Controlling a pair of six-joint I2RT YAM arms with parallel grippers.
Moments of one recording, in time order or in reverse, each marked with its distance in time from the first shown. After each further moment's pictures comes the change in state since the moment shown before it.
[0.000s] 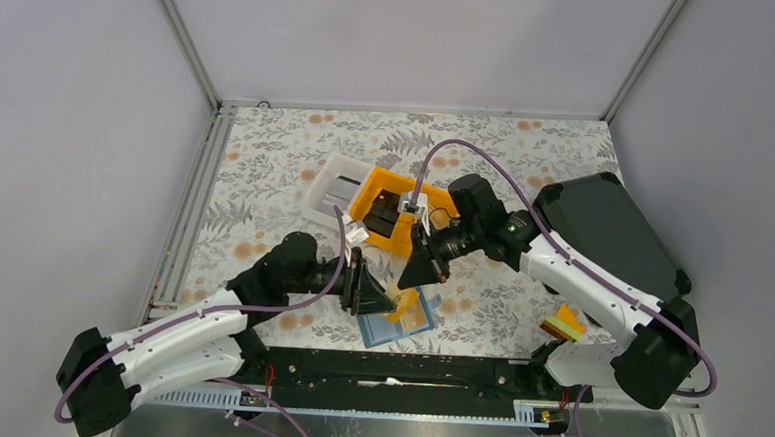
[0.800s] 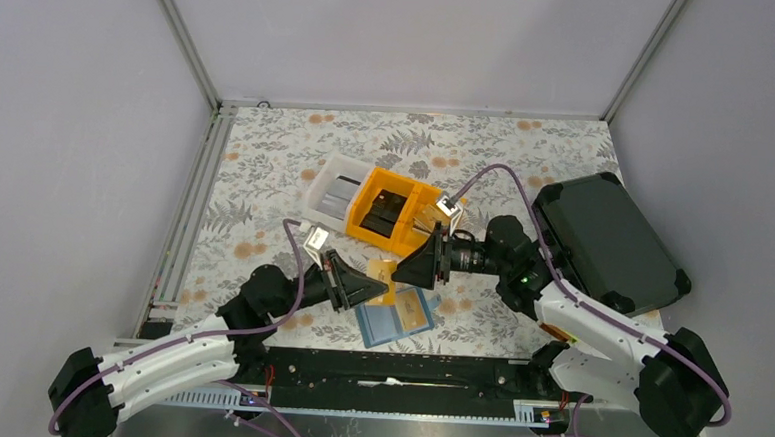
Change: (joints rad) left arm -0.084 -0.216 -0.267 0.419 -0.297 -0.249; right arm -0.008 -0.230 -0.479 0.884 0.216 0.702
